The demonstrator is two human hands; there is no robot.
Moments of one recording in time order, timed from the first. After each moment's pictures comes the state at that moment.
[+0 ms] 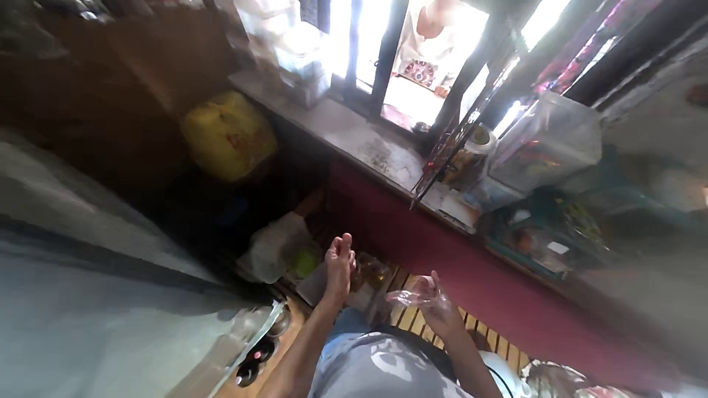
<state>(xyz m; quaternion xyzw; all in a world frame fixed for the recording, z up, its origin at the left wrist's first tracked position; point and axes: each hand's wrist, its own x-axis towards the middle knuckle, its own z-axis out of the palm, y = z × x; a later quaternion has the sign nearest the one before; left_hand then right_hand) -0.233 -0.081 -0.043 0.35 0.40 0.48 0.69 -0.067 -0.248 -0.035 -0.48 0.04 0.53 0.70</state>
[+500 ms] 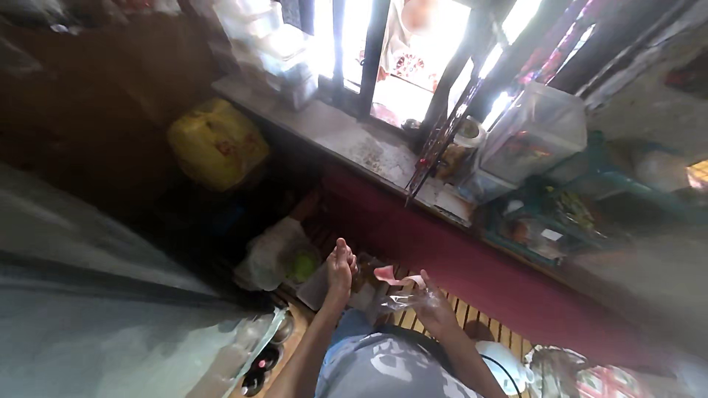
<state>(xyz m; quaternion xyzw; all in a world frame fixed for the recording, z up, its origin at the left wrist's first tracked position) -0.229 -0.086 -0.043 0.36 0.37 0.47 0.72 -0.082 -0.246 -0.040 -0.49 0.03 0.54 0.68</state>
